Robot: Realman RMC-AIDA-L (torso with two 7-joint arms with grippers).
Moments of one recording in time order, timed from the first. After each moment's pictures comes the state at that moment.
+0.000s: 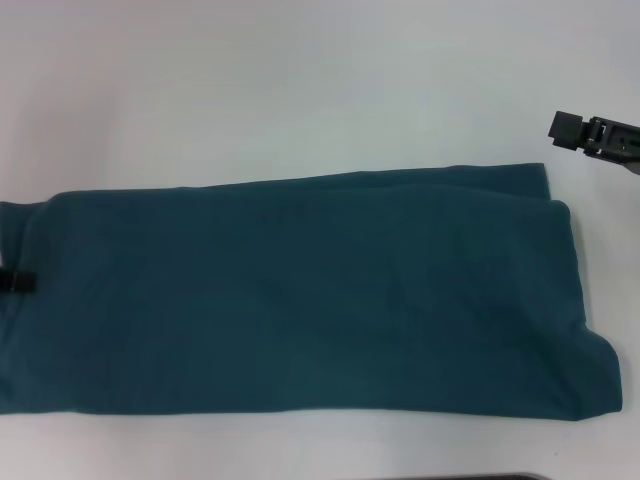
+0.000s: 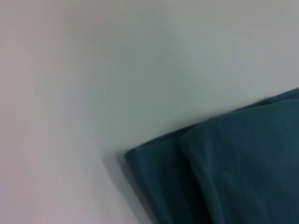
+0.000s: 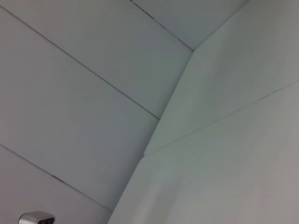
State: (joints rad) left arm -0.50 -1.95 -2.64 -0.83 -0.46 1.59 -2.05; right arm 0.42 1.98 -0.31 -0.54 -2.09 -1.74 1.91
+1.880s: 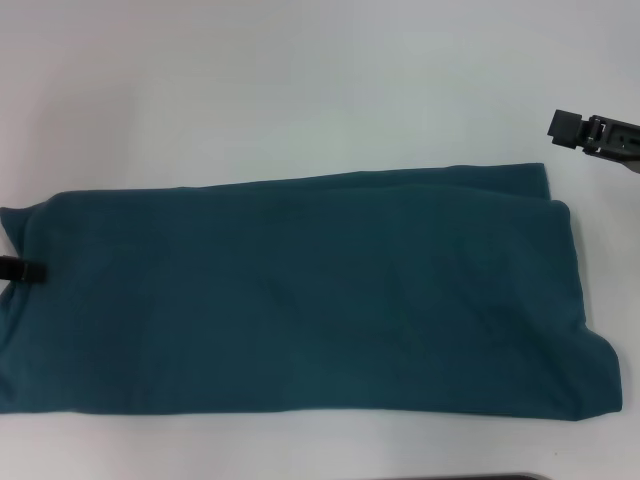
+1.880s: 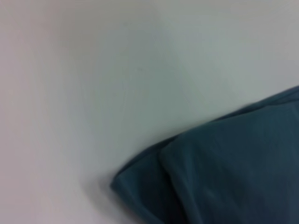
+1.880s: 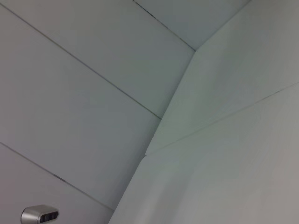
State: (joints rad) left arm -0.53 -1.96 -2.62 -0.84 -0.46 1.60 -2.07; right arm 0.42 1.98 -0.31 -0.55 -2.09 -1.74 1.91
